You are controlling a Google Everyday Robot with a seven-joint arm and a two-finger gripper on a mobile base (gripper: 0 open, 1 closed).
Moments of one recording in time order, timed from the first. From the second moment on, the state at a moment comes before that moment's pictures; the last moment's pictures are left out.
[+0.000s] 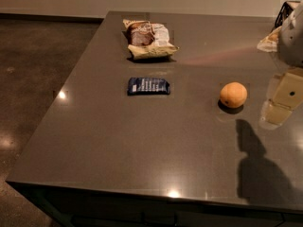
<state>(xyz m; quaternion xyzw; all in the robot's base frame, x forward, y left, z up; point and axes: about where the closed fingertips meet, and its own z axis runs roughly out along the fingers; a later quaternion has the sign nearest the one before) 0.438 -0.217 0.976 -0.60 0.78 -0.03 0.16</state>
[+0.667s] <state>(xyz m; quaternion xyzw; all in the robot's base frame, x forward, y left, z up) 0.453 -0.211 0.973 -0.60 0.78 -0.03 0.16</state>
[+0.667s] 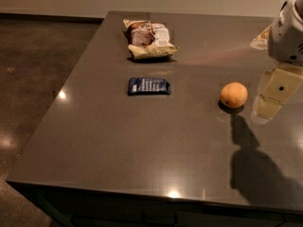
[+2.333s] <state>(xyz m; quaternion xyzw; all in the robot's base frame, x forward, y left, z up) 0.695 -0.144 0.923 -0.42 0.86 0.01 0.29</state>
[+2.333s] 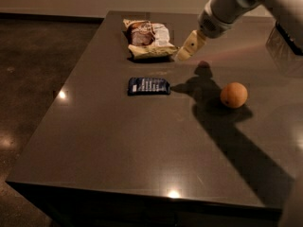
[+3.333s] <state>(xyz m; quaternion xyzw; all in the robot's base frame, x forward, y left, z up) 0.784 -0.100 0.870 -0.34 0.89 0.02 0.29</state>
